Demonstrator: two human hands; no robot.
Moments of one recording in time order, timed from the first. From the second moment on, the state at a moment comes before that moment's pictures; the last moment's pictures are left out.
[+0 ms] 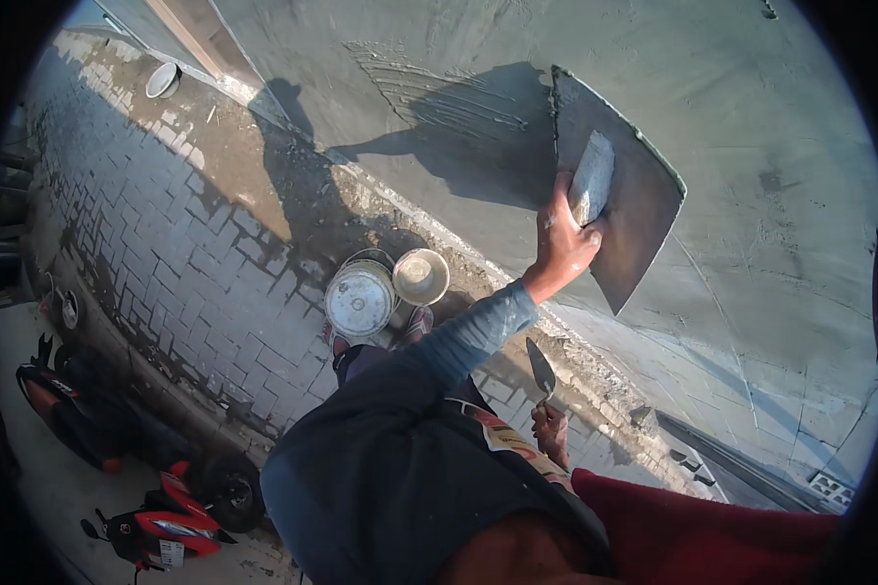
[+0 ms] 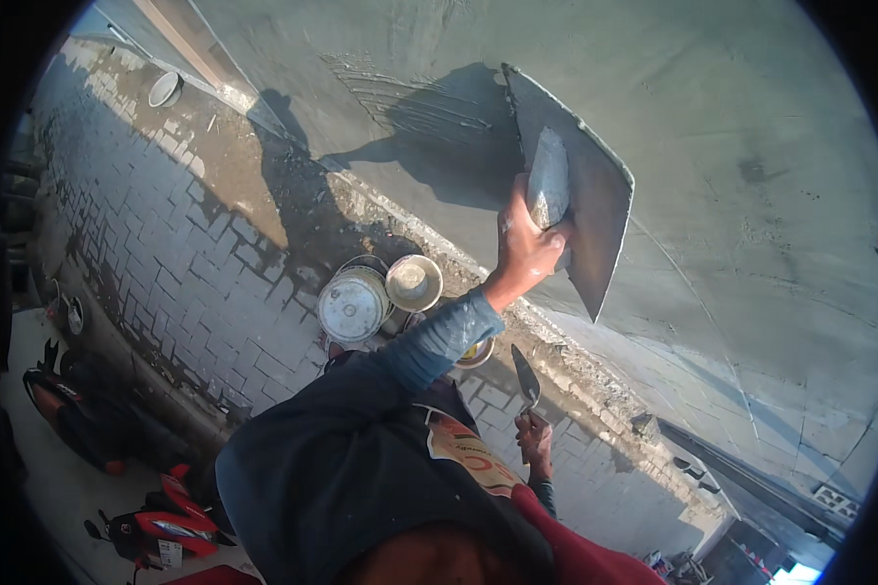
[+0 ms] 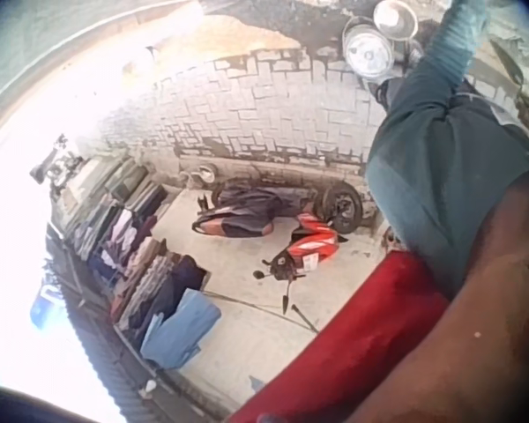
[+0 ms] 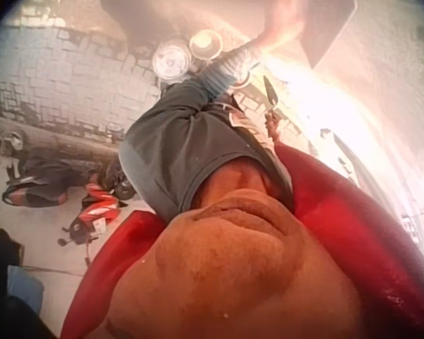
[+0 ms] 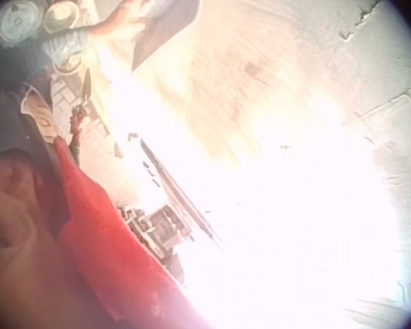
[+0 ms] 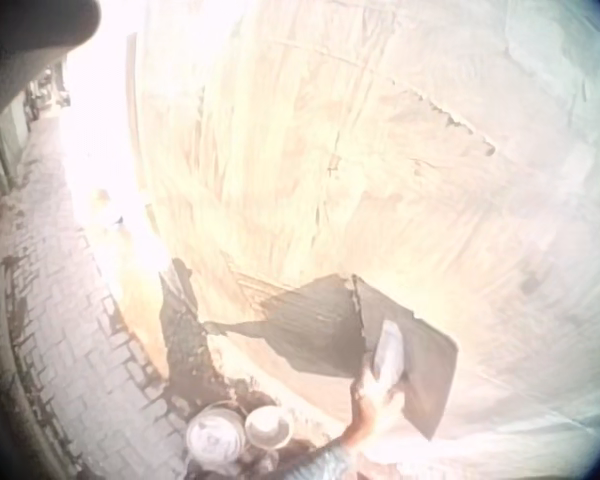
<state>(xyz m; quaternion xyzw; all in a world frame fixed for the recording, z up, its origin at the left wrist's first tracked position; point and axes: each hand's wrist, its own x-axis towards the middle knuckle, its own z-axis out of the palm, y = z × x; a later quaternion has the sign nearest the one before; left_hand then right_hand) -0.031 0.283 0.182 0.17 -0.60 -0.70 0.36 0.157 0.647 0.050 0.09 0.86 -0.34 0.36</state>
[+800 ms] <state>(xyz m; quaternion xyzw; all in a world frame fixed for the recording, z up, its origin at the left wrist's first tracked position) -0.023 -0.015 0.026 0.12 -0.31 -0.85 0.41 0.197 0.682 0.061 0.18 0.85 -0.29 0.41</state>
